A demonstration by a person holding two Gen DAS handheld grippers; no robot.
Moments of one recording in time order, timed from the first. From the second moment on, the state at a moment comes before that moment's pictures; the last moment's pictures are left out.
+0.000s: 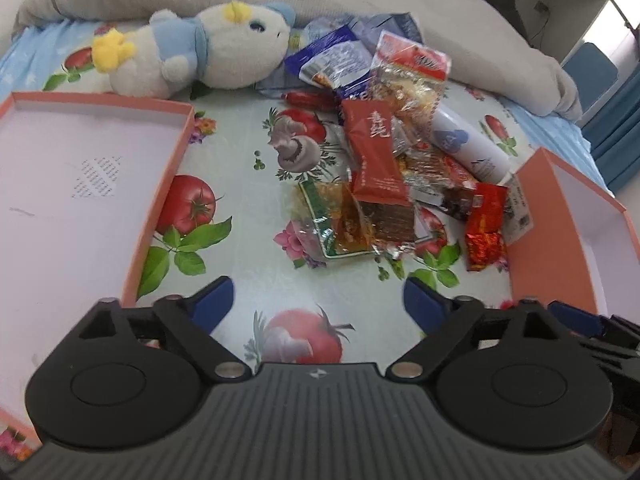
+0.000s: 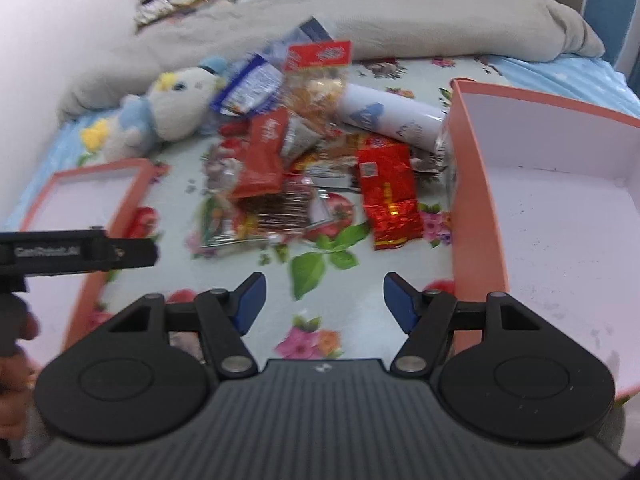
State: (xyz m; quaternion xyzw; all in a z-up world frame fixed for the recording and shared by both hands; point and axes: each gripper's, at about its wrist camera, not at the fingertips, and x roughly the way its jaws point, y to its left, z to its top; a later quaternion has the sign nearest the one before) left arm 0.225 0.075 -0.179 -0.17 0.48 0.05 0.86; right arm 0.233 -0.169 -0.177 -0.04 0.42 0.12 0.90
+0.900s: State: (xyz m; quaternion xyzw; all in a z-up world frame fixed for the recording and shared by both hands) left arm 0.286 0.095 -0.250 -0.25 0.50 0.01 0.83; right arm 0.337 -0.143 -0.238 -0.17 0.42 0.07 0.89
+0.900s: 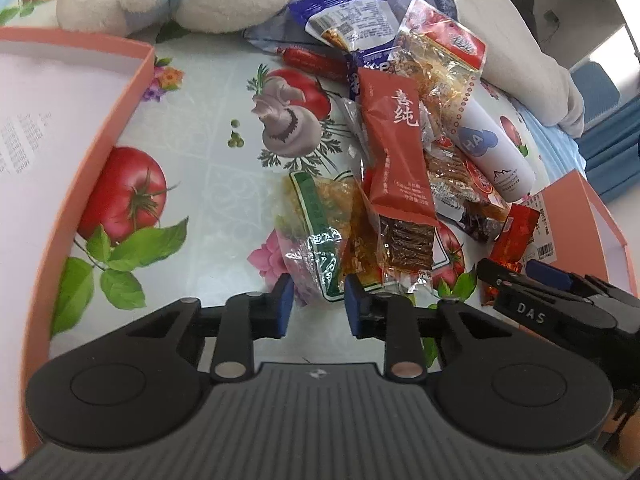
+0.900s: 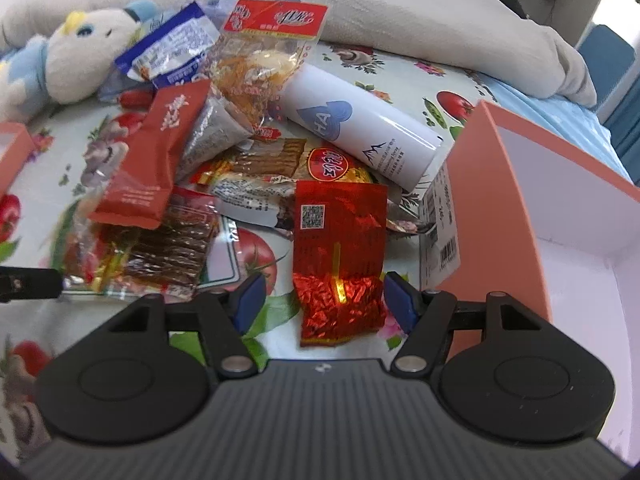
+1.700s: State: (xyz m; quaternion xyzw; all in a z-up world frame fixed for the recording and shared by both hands) left arm 0.233 0.085 -0.218 -0.26 0.45 0.00 0.85; right arm 0.309 -0.145 -0.212 -0.16 0.43 0.09 0.88
